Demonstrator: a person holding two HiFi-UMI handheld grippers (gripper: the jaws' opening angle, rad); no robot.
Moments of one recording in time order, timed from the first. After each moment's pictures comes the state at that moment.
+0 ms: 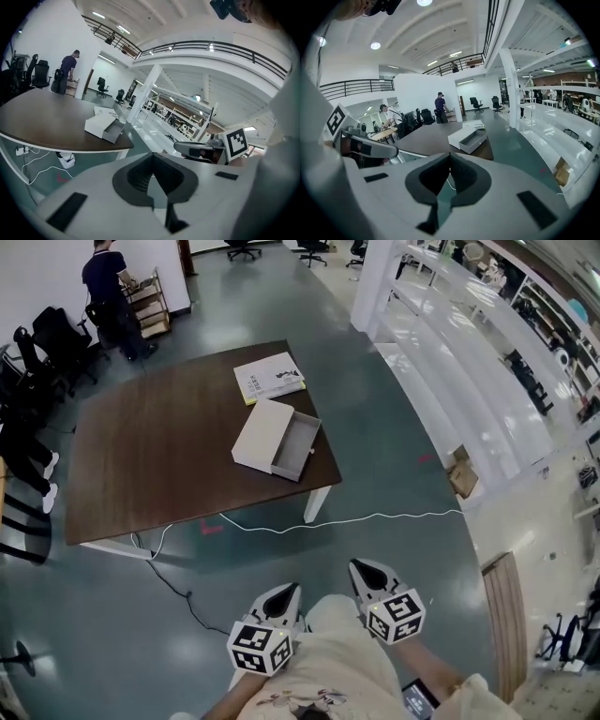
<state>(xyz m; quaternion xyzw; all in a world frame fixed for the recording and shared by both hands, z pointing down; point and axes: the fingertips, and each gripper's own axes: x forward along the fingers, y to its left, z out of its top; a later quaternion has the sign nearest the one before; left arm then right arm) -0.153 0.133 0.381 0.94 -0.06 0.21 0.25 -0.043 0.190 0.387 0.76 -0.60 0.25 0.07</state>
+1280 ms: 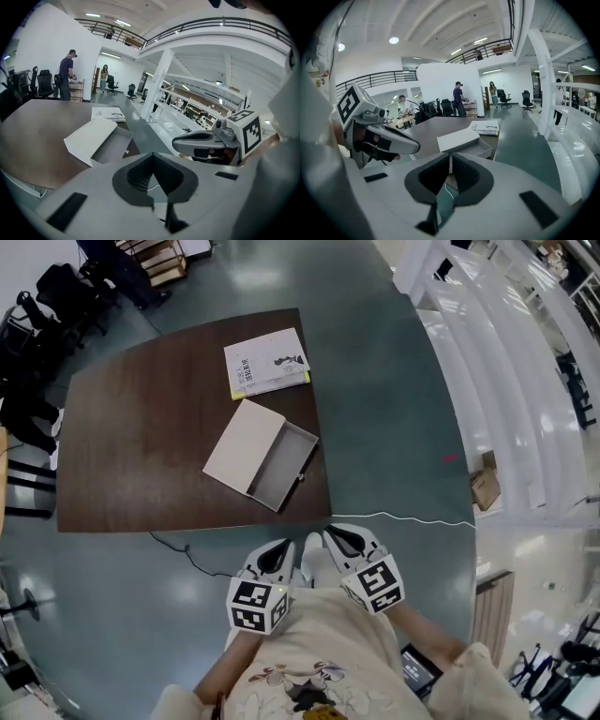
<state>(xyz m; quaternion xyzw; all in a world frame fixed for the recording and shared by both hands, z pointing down) 0.114 0.000 0.435 0.92 -0.14 0.29 0.23 0.179 0.025 0.436 0.63 -0.72 0.25 0.14</state>
